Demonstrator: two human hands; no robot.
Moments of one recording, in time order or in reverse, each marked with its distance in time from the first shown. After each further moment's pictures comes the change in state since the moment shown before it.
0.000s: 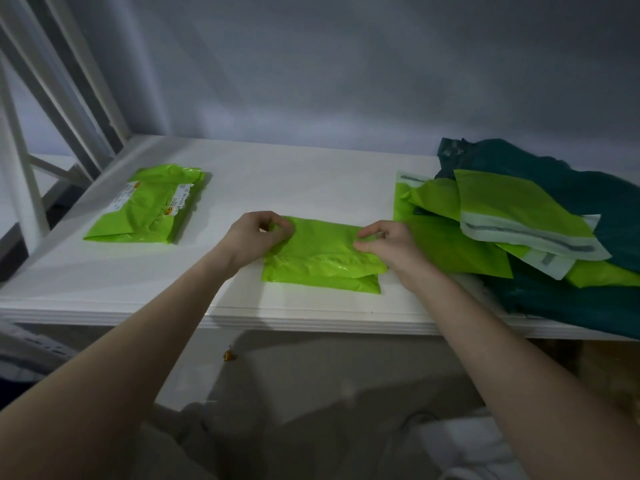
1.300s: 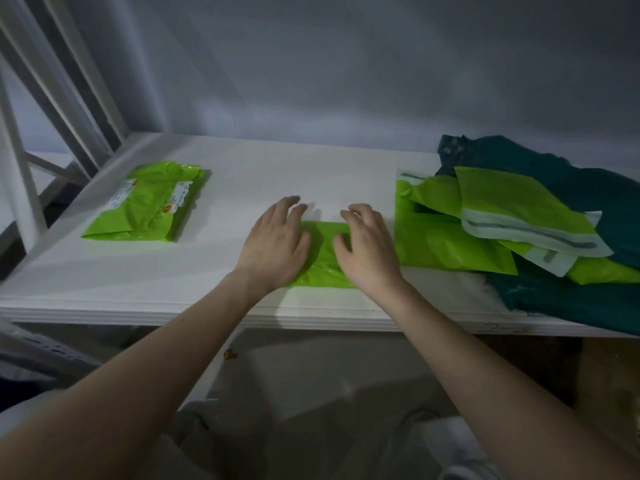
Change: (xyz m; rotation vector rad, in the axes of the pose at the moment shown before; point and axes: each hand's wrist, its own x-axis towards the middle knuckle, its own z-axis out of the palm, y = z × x) left_hand -0.024 0.016 0.030 0.765 0.122 0.403; right_hand -0.017 0.001 0.036 -0.698 0.207 -0.516
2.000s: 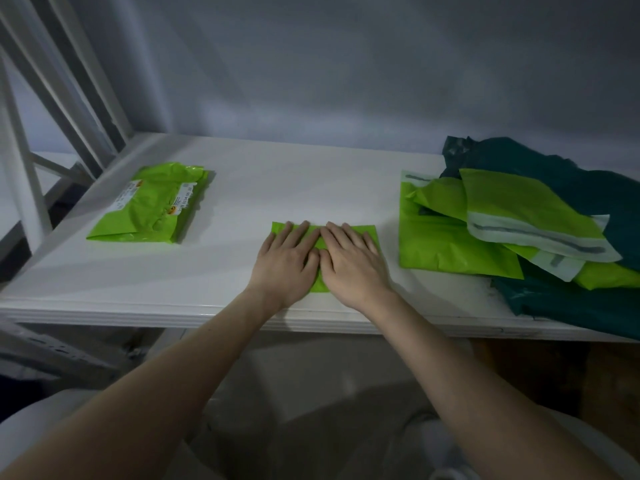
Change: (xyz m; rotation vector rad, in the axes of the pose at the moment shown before) left_hand -0.008 -0.003 0.035 -0.012 -0.176 -0.083; right_hand -0.005 -0.004 0.026 -0.215 -0.285 -0.053
